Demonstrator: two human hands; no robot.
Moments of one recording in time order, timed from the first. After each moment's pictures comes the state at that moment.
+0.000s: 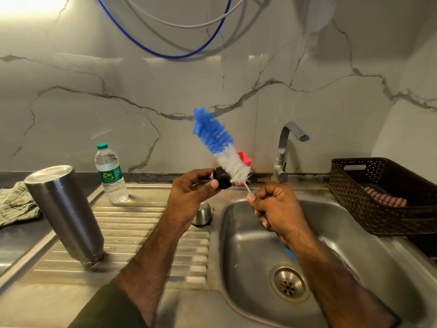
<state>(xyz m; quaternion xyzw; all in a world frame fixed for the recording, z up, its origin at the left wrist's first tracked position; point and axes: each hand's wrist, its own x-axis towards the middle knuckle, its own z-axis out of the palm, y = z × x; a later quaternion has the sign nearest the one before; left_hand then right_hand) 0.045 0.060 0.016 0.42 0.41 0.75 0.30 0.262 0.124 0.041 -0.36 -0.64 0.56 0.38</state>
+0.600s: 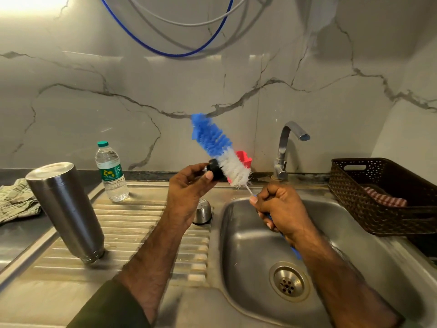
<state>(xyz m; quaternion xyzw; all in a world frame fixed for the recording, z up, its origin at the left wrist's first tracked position) 0.044 0.066 0.016 0.36 0.40 0.80 0.29 0.269 0.126 0.042 -0.36 -0.66 0.55 0.36</state>
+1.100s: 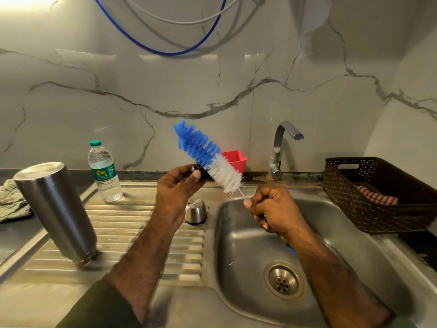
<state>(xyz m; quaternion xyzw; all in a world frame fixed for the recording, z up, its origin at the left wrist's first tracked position) 0.039 0.063 0.015 0.32 0.39 0.81 0.30 0.271 0.134 0.035 -0.37 -0.66 0.56 0.33</state>
